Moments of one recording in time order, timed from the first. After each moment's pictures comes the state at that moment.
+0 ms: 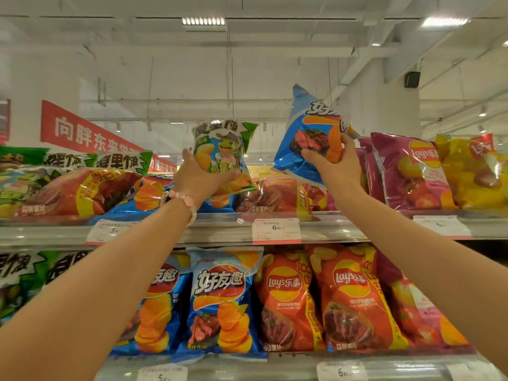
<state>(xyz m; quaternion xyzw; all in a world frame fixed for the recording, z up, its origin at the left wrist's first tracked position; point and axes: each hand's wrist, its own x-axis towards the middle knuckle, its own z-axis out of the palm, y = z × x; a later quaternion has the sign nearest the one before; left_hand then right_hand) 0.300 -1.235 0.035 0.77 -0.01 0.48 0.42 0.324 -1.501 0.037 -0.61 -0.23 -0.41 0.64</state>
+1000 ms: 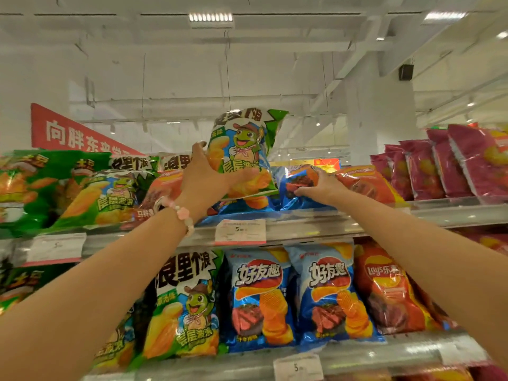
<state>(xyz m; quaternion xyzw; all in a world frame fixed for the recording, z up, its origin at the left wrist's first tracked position) 0.205 -1.055 0.034 0.77 -0.10 0.44 0.44 0.317 -1.292 0.024 -0.90 -0.08 -0.26 0.34</state>
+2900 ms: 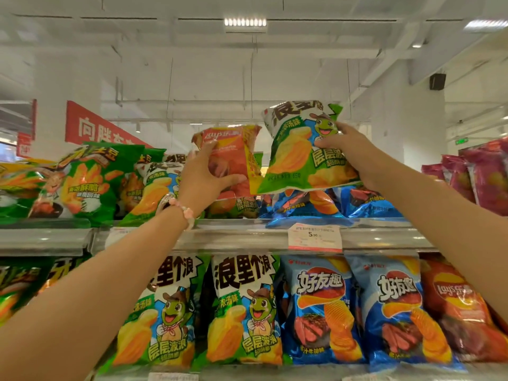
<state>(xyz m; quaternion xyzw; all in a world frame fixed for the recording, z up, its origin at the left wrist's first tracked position) 0.218 -0.906 0.035 0.78 -0.10 0.53 0.32 0.230 -1.179 0.084 -0.69 -0.27 -0.22 0.63</state>
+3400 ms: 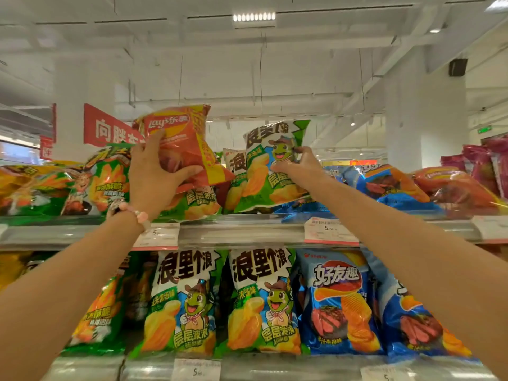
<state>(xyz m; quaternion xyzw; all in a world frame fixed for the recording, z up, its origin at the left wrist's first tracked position) 0.162 -0.831 0.027 0.73 0.00 0.63 0.26 0.269 -1.086 0.054 -0.75 -0.25 -0.21 0.58</state>
